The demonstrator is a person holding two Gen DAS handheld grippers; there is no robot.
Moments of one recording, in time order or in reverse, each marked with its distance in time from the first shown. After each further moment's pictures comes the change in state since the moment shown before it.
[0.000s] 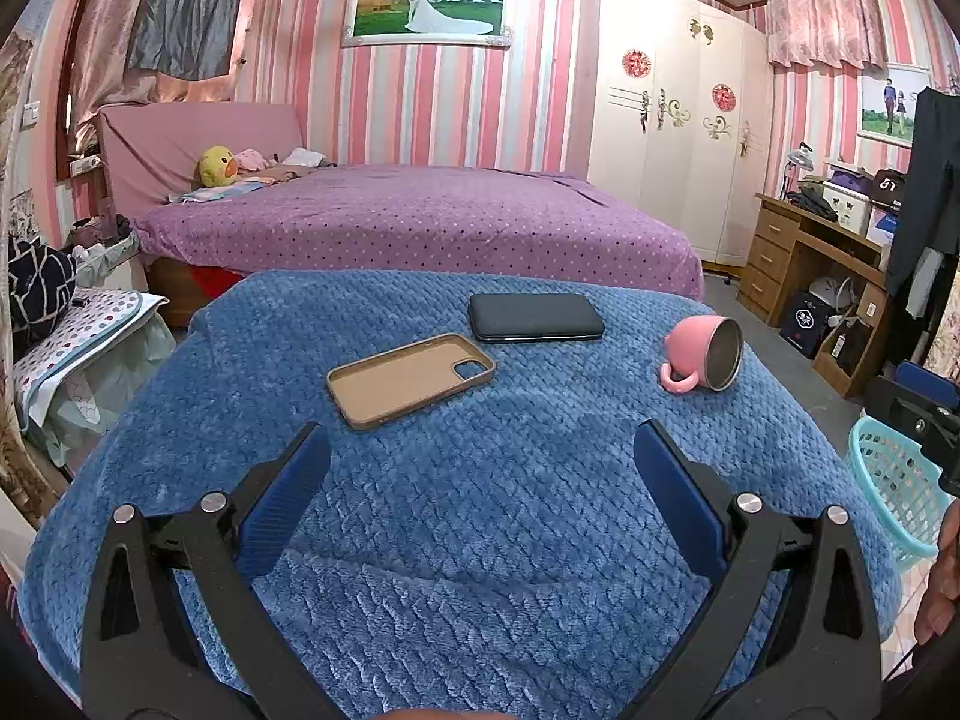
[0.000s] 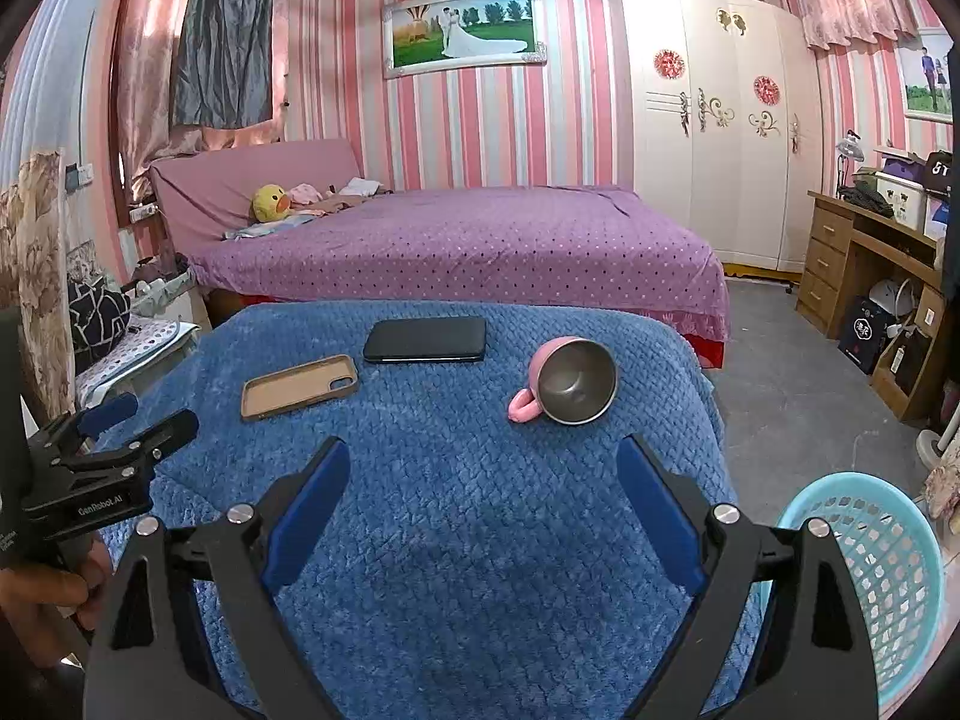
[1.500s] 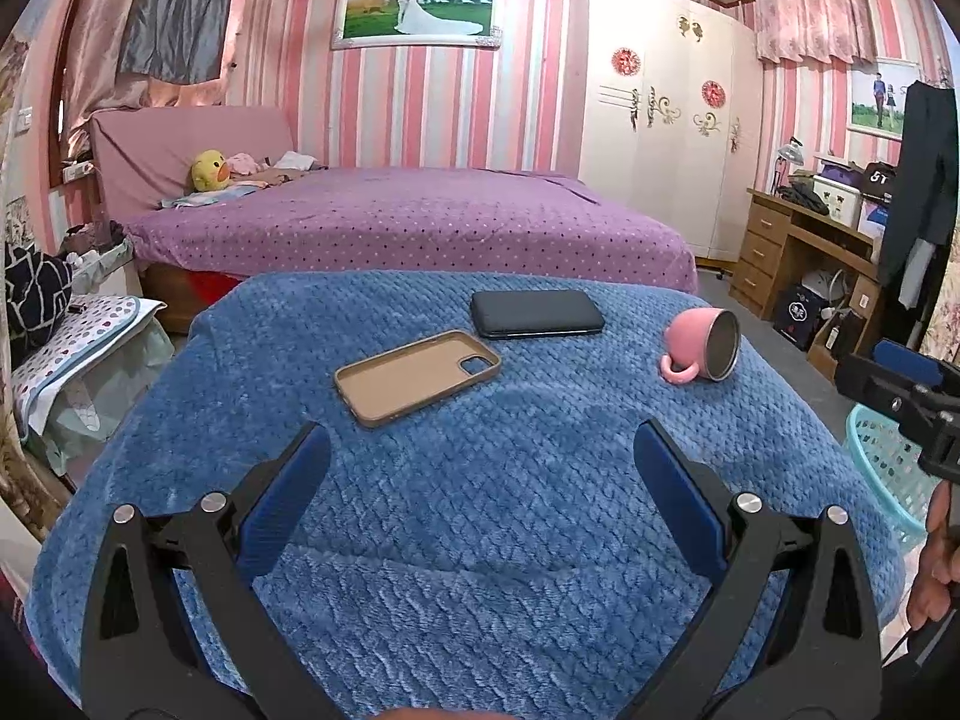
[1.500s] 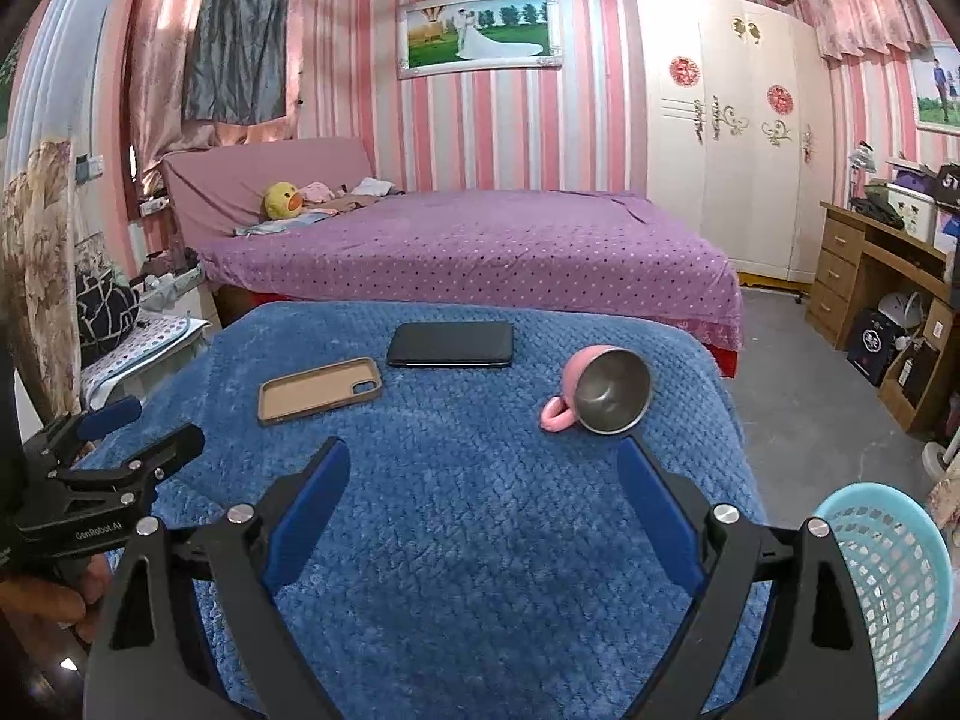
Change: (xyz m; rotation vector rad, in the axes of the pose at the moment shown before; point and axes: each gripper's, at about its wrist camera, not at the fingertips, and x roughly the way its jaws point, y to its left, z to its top) left arm -0.004 0.013 -0.003 0.023 -0.004 -0.026; right arm 0.003 0.022 0.004 -0.009 -0.012 0.015
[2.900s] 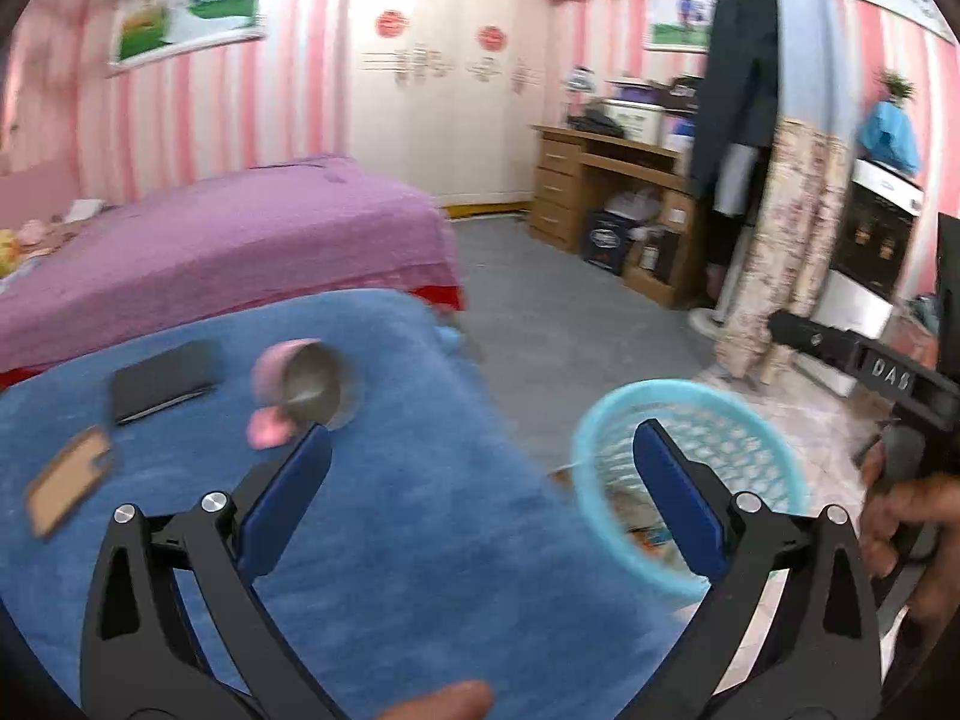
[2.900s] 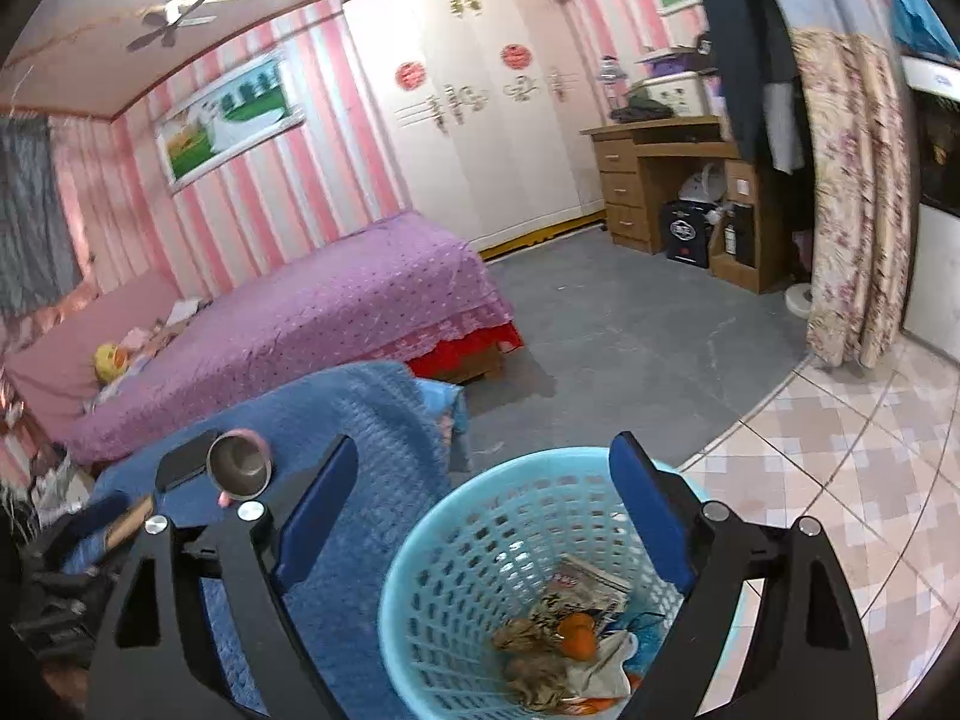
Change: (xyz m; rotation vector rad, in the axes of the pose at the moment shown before) left arm 0.022 -0.257 0.033 0.249 0.076 -0.387; right arm -0.076 -0.272 -0.024 0.405 -0.051 -0.326
